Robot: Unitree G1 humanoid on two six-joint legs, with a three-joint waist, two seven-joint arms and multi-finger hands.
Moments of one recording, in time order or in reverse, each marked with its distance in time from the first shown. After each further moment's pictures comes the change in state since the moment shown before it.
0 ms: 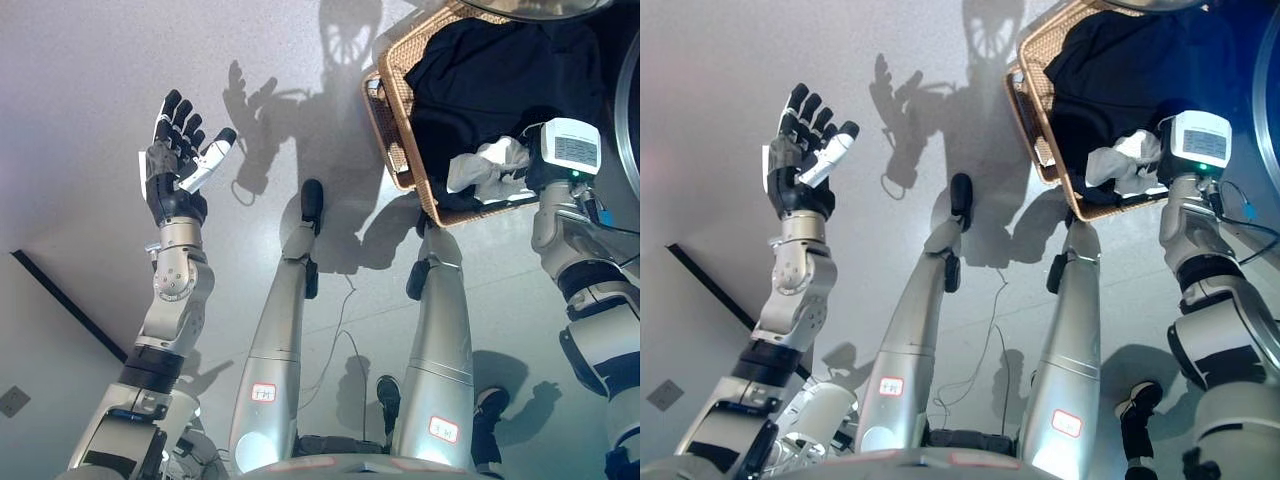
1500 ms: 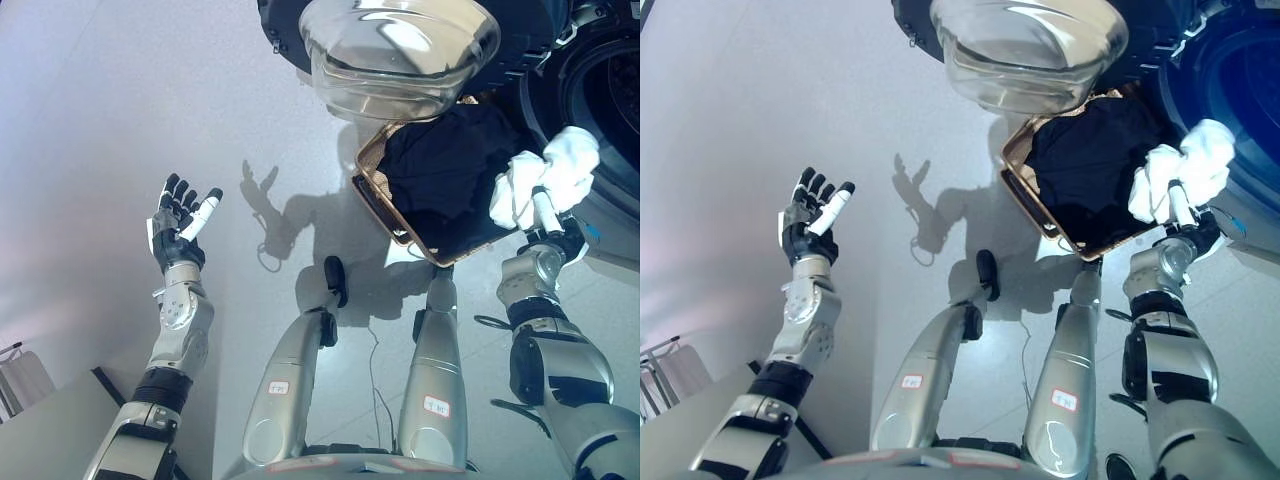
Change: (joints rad) left arm 0.082 -0.085 0.029 0.267 -0.093 -0.019 -0.031; right arm 0.162 0.310 -0.772 -0.040 1.419 -0.278 0.120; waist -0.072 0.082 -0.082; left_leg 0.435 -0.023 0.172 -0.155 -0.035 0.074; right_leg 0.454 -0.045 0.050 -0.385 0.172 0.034
